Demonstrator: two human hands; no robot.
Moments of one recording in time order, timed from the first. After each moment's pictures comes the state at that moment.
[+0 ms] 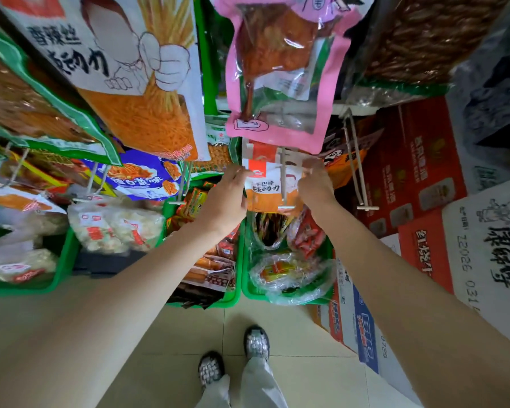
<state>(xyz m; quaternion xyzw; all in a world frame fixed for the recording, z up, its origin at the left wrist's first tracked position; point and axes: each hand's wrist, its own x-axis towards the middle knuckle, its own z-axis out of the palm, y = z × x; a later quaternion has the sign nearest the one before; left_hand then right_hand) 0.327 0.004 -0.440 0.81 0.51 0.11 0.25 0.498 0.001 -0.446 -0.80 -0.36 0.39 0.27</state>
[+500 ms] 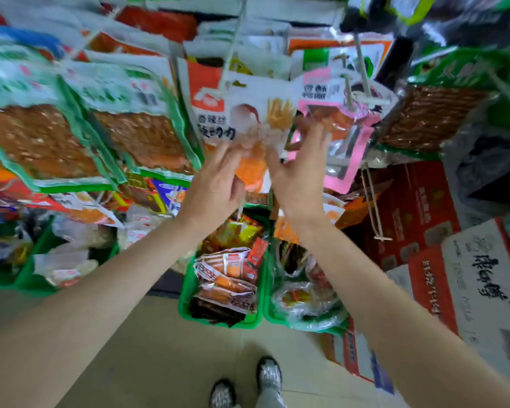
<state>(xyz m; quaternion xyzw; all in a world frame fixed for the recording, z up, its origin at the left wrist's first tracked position) 0.224 -0.011 -0.287 0.84 0.44 0.31 0.11 0.354 -0.027 -0.263 -0.62 -0.54 0.17 0.54</state>
